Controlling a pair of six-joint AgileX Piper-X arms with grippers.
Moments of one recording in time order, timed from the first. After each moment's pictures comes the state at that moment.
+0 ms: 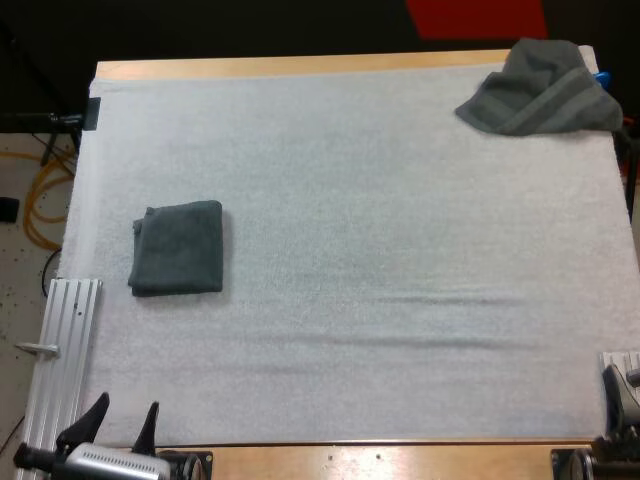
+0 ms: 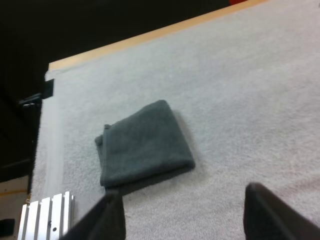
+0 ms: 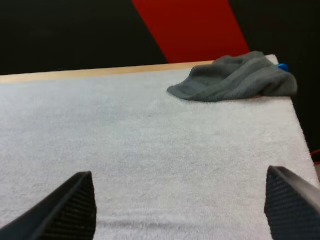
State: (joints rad) left arm -0.03 -0.02 -0.91 1.42 0.06 -1.56; right arm -0.04 -0.02 -0.83 1.22 -0.16 -1.83
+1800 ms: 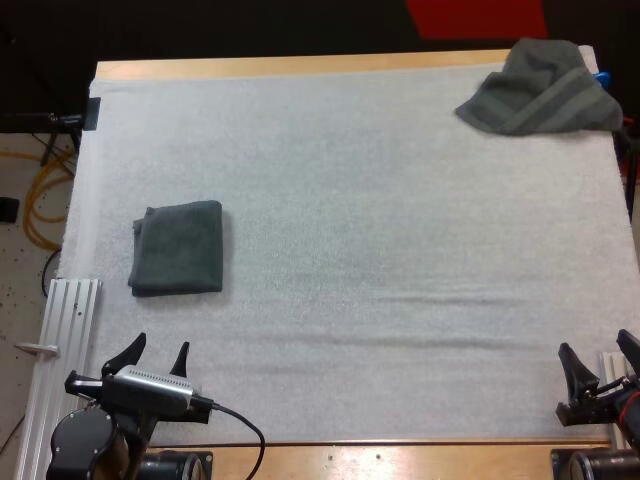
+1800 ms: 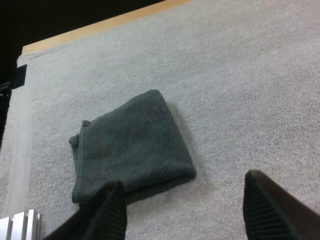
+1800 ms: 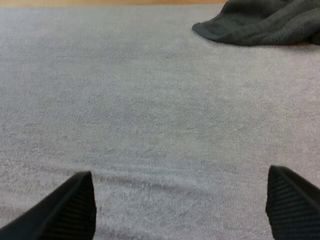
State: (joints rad) left arm -0.03 -0.01 -0.52 1.04 0.08 -1.56; right arm 0.05 -0.01 -0.55 1.07 -0.17 -1.88
